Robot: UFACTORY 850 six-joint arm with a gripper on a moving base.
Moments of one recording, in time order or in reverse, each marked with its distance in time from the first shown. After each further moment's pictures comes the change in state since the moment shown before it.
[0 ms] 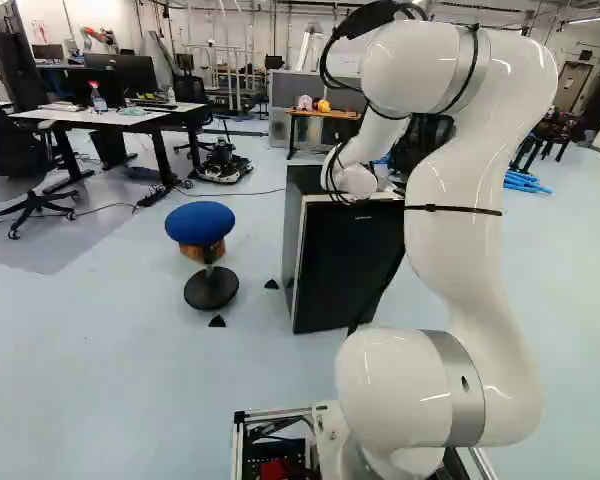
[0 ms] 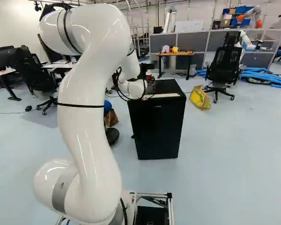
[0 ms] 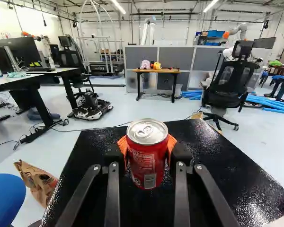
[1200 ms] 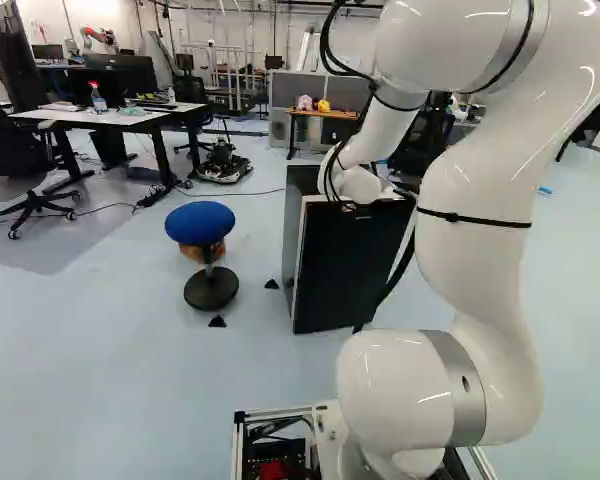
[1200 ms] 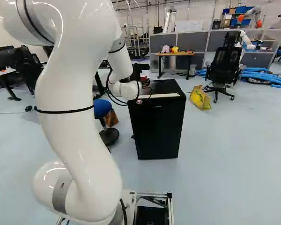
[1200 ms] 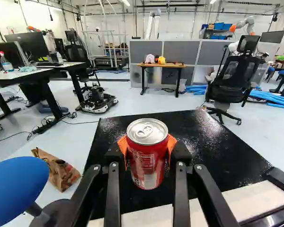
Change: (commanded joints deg) arm 2.3 12.0 14.2 0.5 -0.7 0.0
